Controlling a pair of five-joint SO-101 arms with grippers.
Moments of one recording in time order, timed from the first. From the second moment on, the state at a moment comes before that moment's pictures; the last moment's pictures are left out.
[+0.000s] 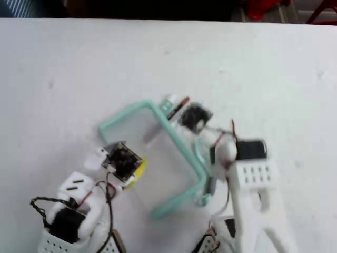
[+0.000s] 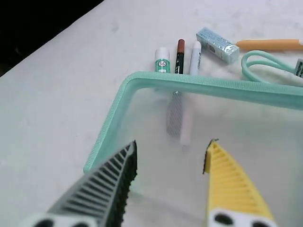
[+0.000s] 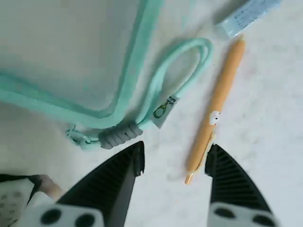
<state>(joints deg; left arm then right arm) 15.9 -104.7 84.5 62.3 -21.0 -8.5 -48.7 49.1 81.1 51.5</state>
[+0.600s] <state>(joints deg) 15.9 -104.7 84.5 62.3 -21.0 -12.5 -70.1 70.2 85.3 90.3</state>
